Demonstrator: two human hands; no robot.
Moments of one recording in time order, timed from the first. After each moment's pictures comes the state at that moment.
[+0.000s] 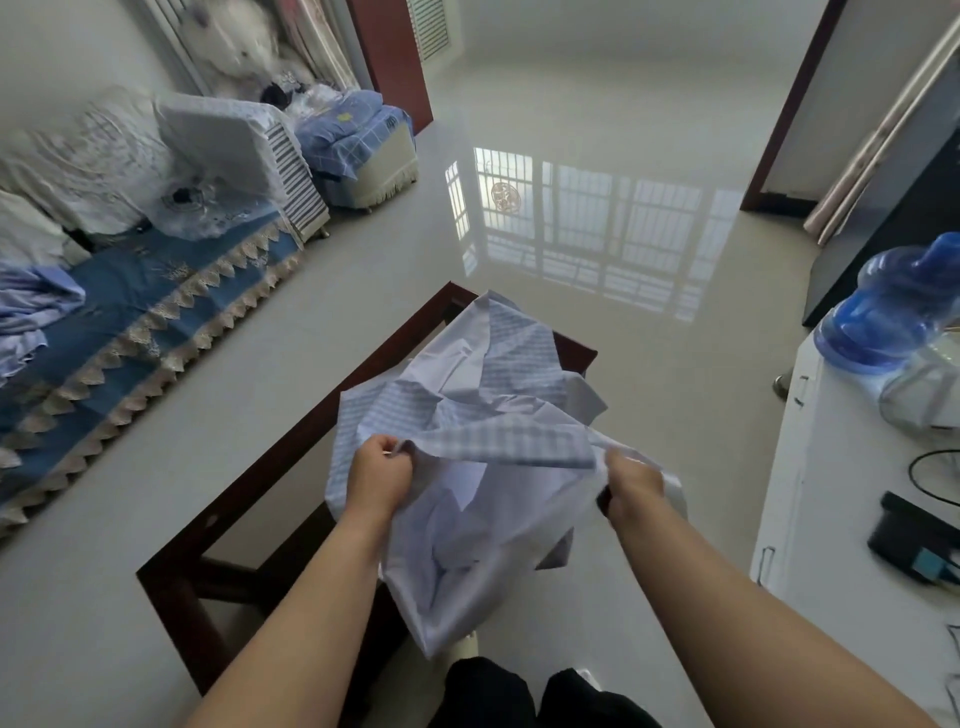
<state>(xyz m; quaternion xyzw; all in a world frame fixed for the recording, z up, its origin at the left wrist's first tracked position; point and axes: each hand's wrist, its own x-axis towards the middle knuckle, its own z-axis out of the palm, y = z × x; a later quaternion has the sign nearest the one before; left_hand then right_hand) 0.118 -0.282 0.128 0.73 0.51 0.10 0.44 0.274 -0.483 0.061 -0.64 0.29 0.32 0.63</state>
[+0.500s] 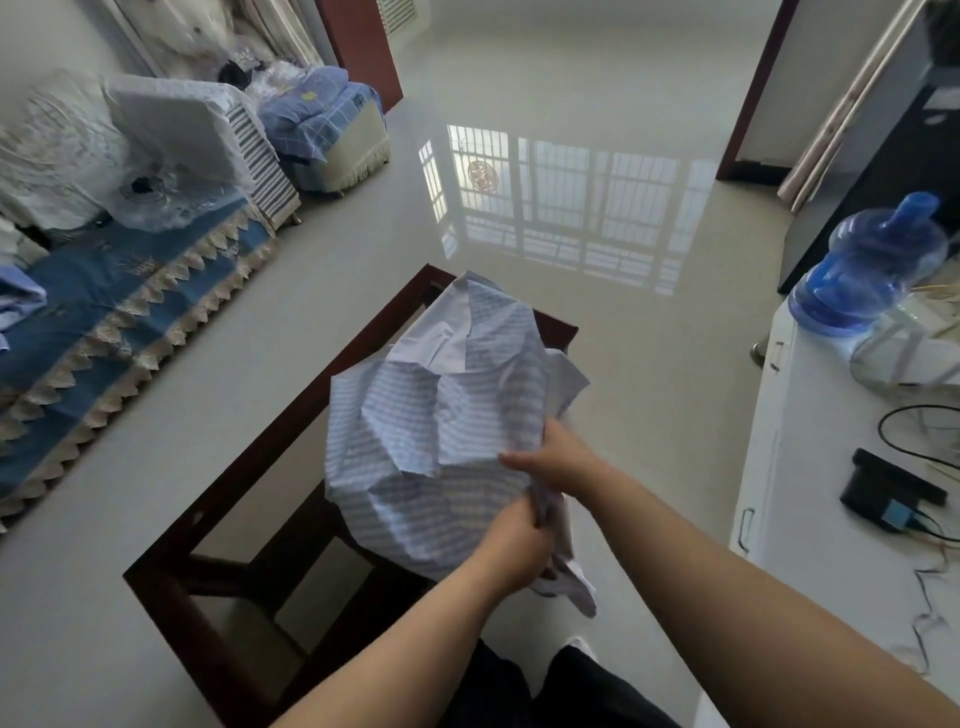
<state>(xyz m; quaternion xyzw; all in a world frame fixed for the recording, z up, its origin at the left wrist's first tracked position) 0.135 -0.429 0.097 0.78 0.31 -0.16 0.52 0.252 -0.464 0.092 -0.77 -0.16 0.40 0.47</state>
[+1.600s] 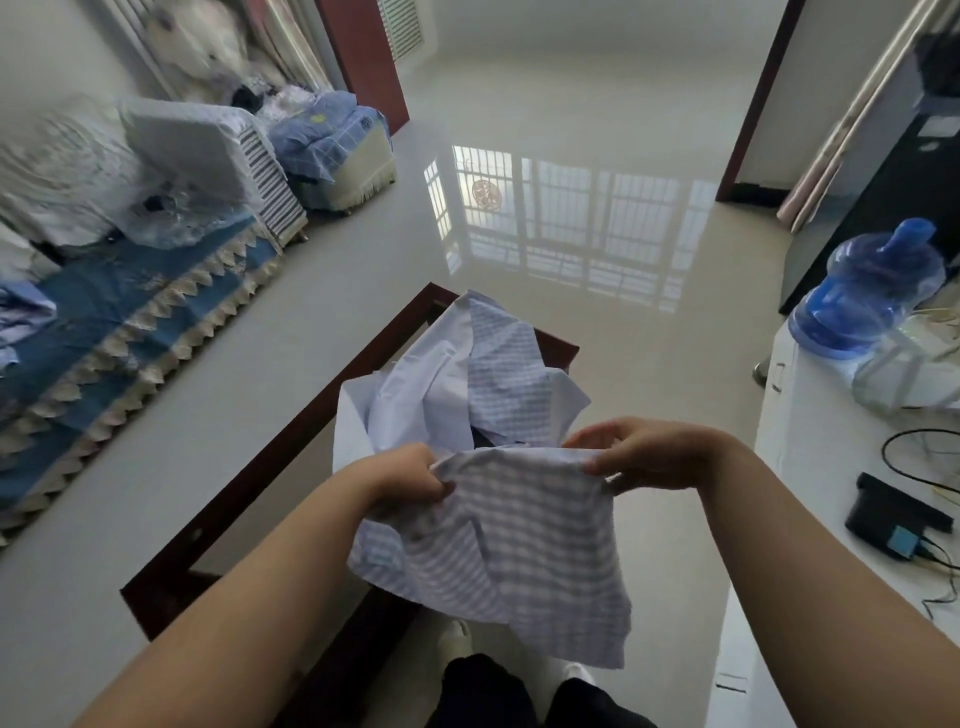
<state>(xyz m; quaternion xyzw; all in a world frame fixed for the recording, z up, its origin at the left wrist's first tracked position) 0.158 -0.297 0.166 0.87 0.26 -0.33 0.26 0.323 -0.537 0.150 -0.59 -0.24 0.64 0.42</state>
